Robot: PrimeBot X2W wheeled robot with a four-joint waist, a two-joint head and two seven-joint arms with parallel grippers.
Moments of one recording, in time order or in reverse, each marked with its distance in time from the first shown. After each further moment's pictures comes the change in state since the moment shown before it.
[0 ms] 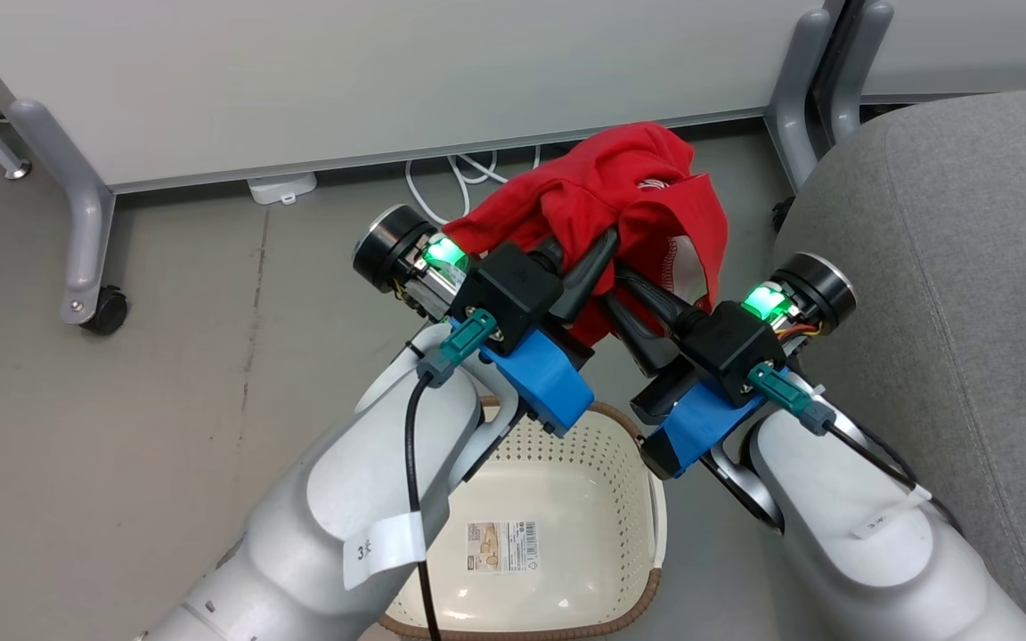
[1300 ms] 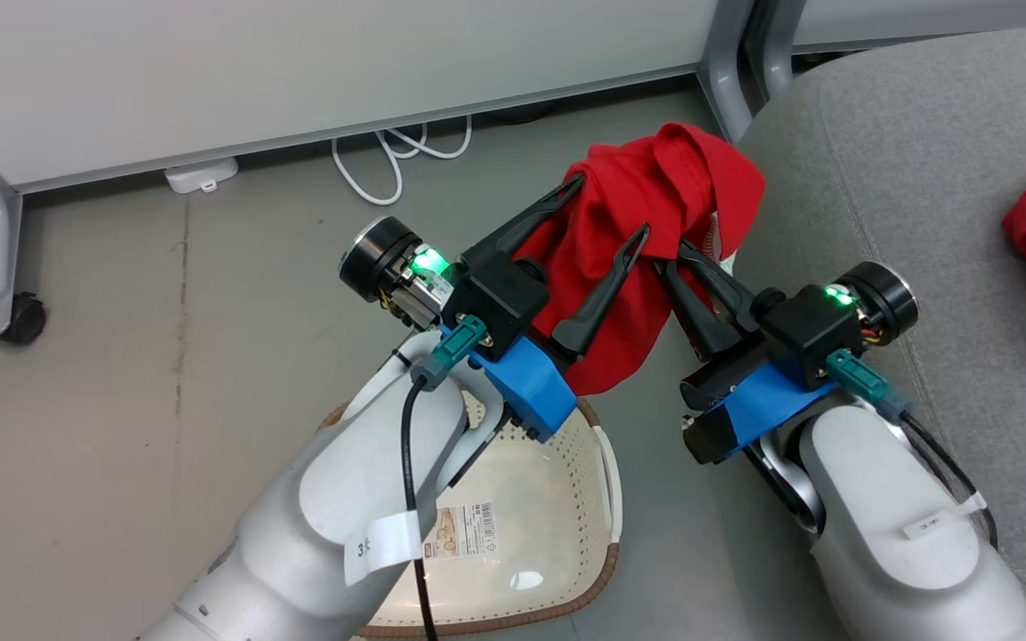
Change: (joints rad) left arm 0.009 0.012 0.004 0.036 0.017 0.000 -0.001; right arm 0.063 0.000 -0.138 -0.036 0.033 0.000 0.000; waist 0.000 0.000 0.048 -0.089
